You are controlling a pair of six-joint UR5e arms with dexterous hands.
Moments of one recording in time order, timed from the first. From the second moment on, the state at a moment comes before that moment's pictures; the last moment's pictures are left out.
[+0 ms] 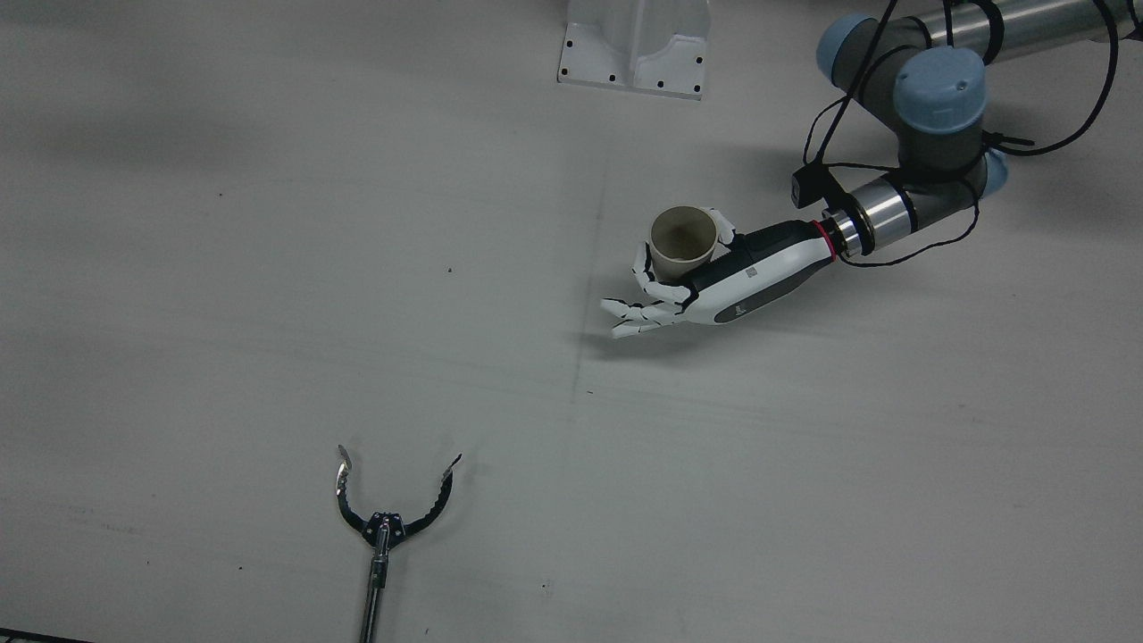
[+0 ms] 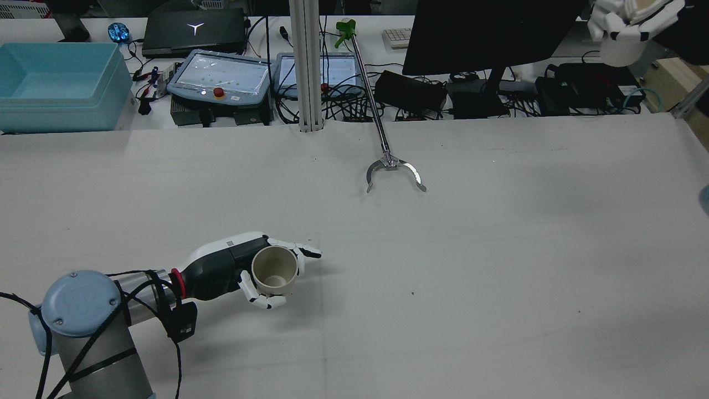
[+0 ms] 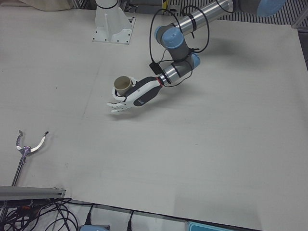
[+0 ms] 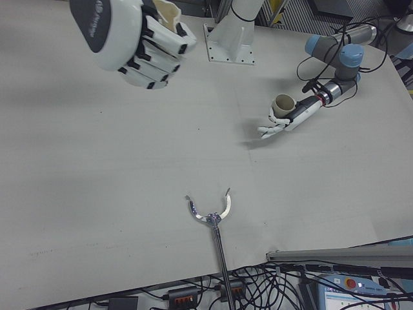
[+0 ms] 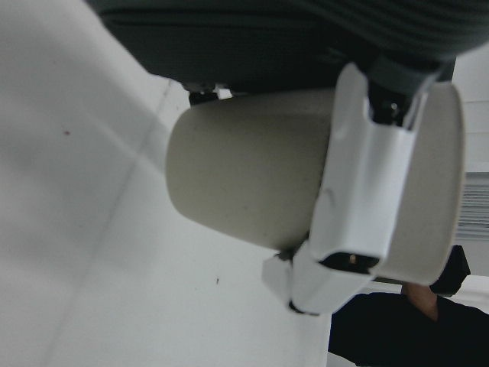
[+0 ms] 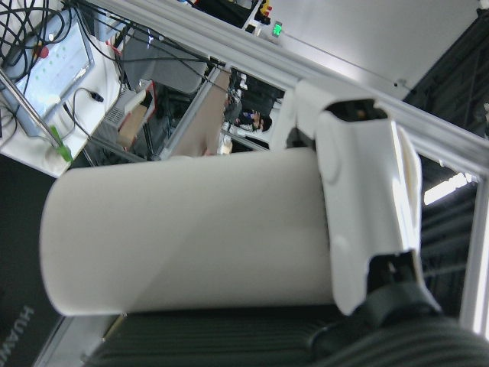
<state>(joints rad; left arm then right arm) -0.55 -2.06 -1.78 0.39 1.60 0.37 1.35 -1.20 2.20 -3.85 -1.64 -0.43</state>
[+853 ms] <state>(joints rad) -0.54 -2.32 -1.67 0.59 1.56 0.36 0.73 -0.87 2.06 -4.12 -1.36 -0.69</state>
